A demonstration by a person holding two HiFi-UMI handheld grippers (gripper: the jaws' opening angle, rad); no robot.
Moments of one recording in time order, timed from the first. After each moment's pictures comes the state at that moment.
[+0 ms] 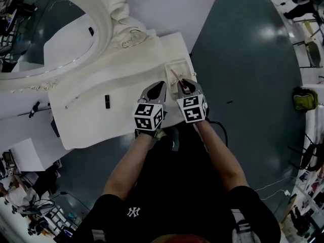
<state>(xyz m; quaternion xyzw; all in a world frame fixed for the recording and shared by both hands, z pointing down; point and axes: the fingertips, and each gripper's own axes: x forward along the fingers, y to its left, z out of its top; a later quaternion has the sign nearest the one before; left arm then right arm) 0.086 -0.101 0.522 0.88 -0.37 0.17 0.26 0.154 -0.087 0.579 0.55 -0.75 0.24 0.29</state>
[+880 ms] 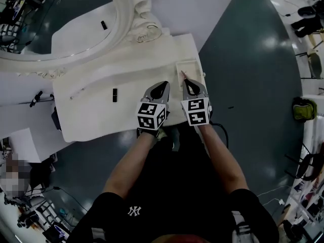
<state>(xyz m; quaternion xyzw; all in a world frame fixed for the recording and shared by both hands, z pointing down) 0.051 -0.090 0.511 0.88 -0.38 0.15 0.25 0.123 -0.084 0.540 0.56 -0.76 0.20 0.27</state>
